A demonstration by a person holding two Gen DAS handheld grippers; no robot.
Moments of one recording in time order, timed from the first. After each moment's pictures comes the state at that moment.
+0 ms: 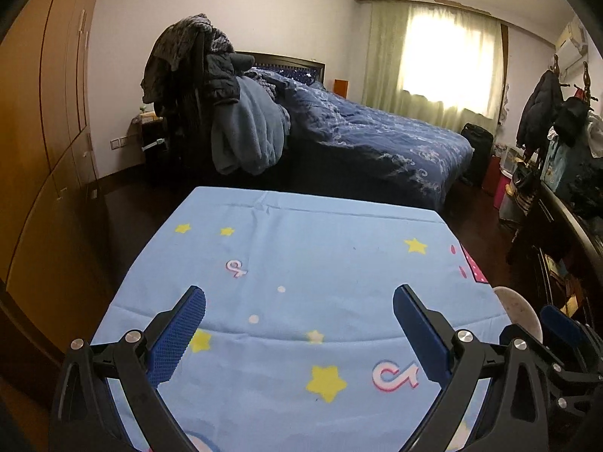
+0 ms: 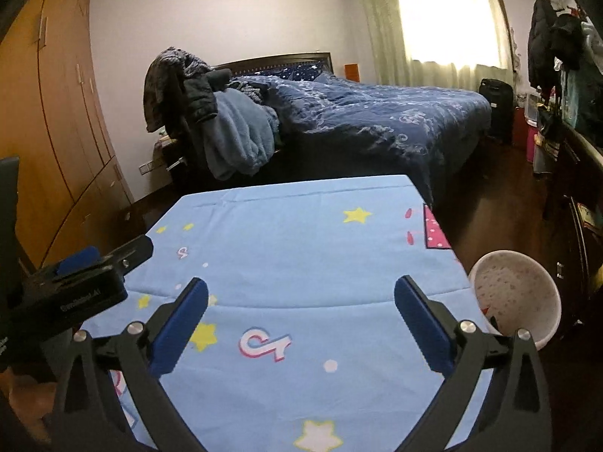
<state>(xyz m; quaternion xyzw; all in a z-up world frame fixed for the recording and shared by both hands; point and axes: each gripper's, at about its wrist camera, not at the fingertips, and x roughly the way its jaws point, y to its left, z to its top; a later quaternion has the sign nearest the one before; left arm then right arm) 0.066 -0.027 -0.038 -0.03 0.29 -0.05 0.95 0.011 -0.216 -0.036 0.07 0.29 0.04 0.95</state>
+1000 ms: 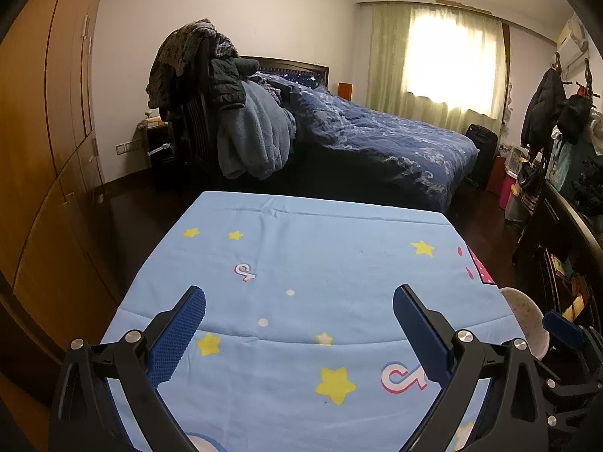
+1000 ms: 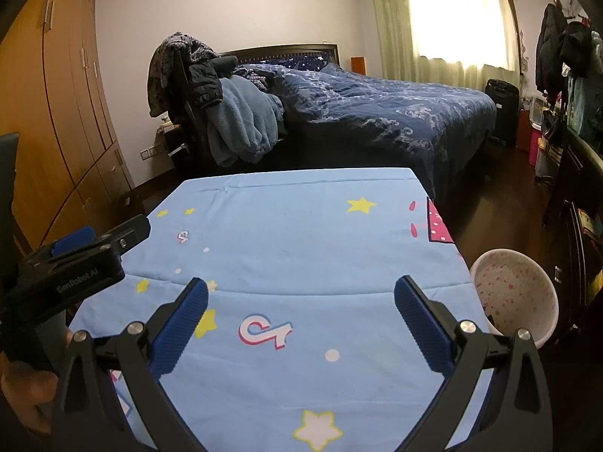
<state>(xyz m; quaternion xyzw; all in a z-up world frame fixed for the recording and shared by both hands) 0.070 -0.024 -0.037 -0.02 0.28 -0.04 0.96 0.013 -0.211 -0.041 0.05 0.30 0.04 0.95</state>
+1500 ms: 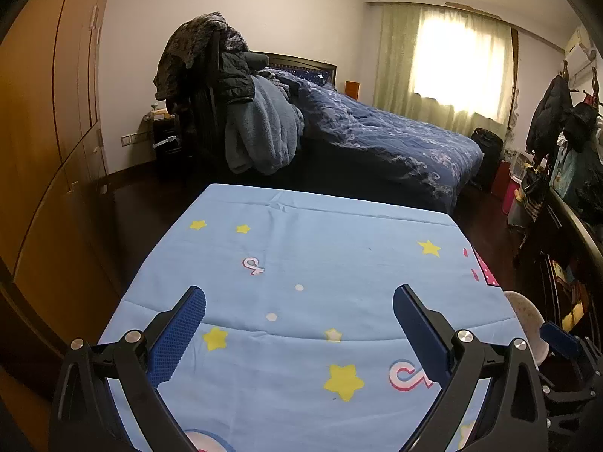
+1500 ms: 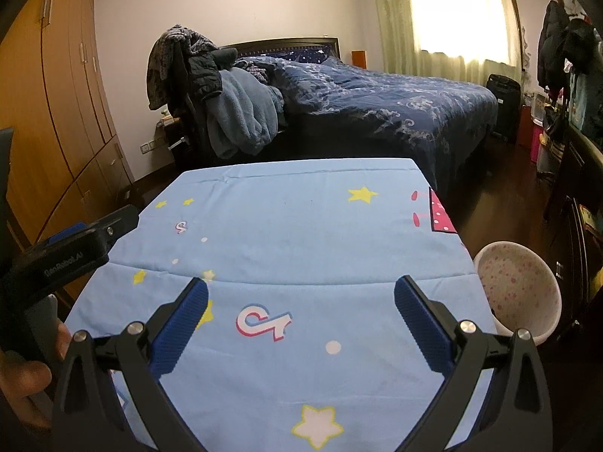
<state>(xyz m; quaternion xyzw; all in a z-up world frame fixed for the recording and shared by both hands) 0.072 -0.010 -0.044 -0.03 0.29 -0.03 0.96 0.014 -0.214 -0.053 0.05 0.32 0.04 0.95</state>
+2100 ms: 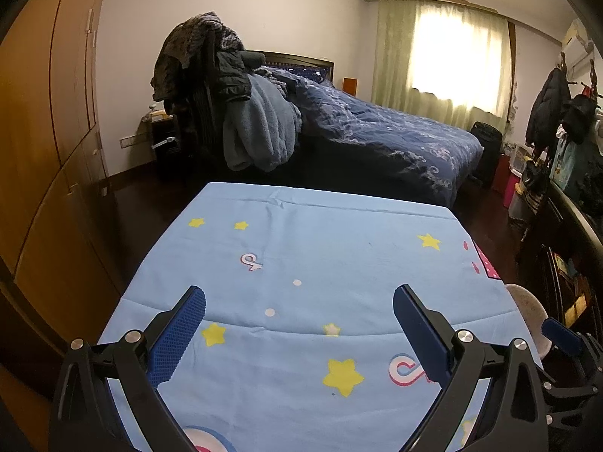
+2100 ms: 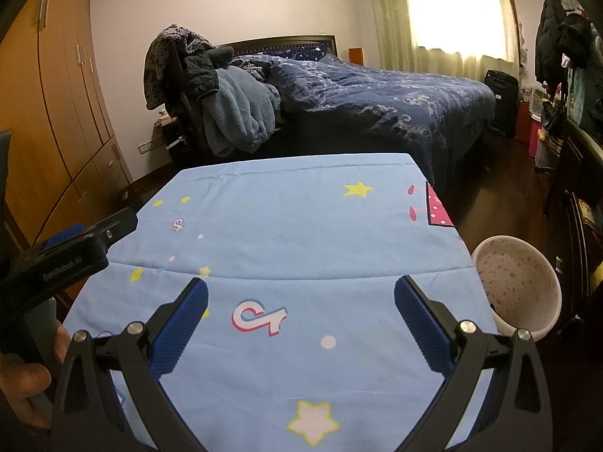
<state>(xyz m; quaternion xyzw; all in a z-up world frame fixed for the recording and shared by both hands) 0.069 -0.014 -0.049 -0.02 0.29 -0.03 0.96 0.014 -0.218 -0.057 0.05 0.32 0.04 0.95</state>
